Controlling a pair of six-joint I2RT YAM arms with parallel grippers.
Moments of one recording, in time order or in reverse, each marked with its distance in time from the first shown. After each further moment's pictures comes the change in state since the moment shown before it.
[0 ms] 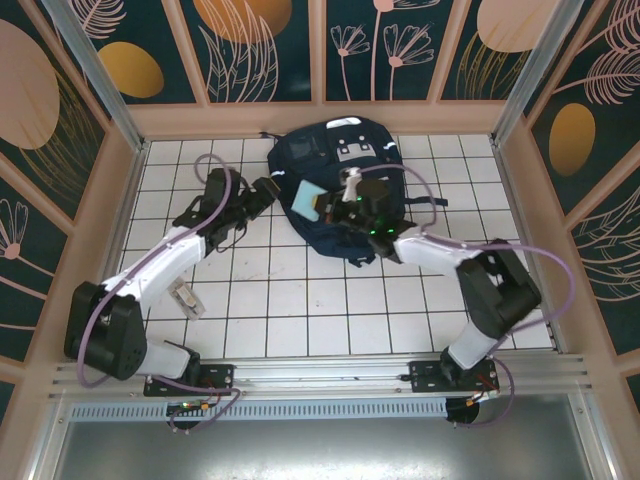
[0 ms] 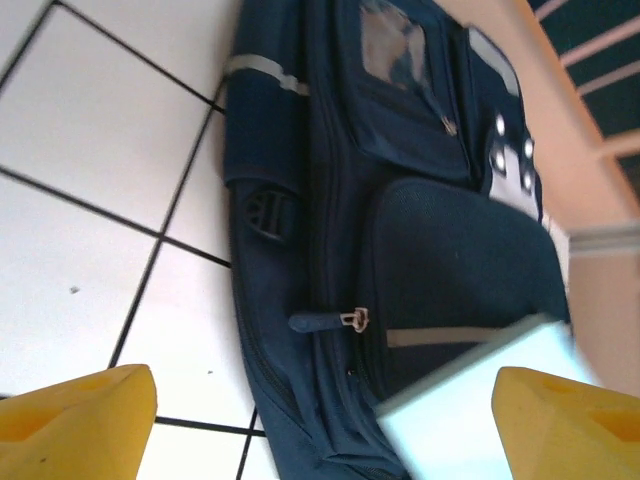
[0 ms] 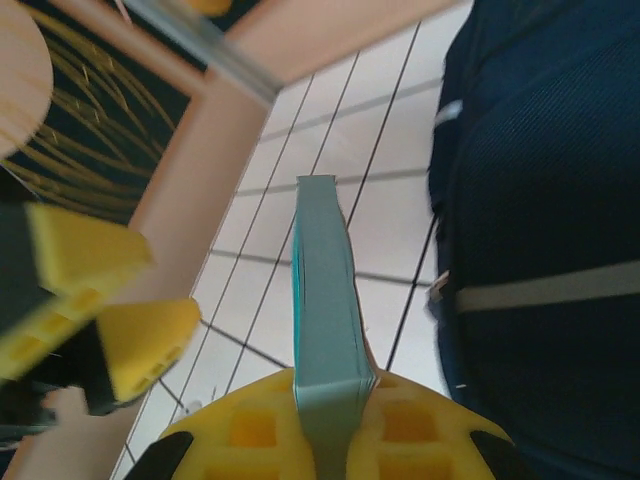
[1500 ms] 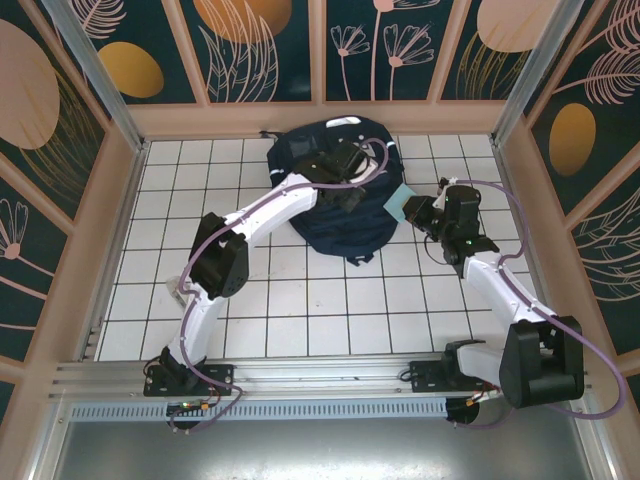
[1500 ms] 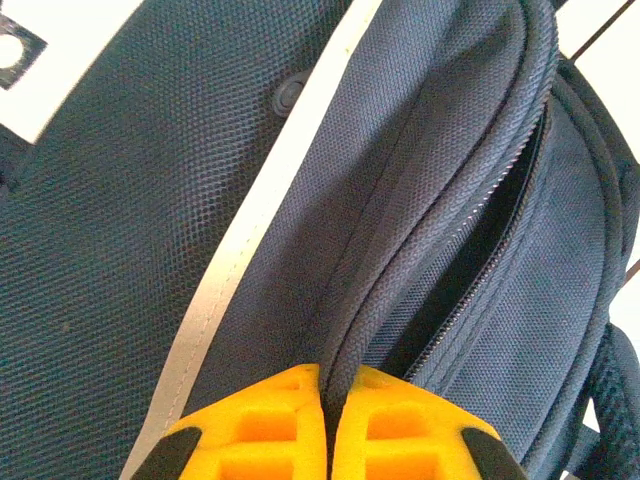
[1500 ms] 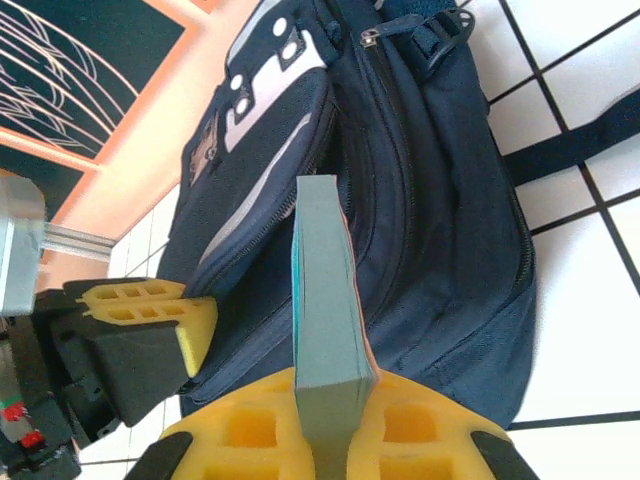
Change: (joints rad) left arm -0.354 0.797 1.070 -0.548 -0.140 0.969; right arm -0.453 -0.401 -0.219 -0.356 -0.031 0.020
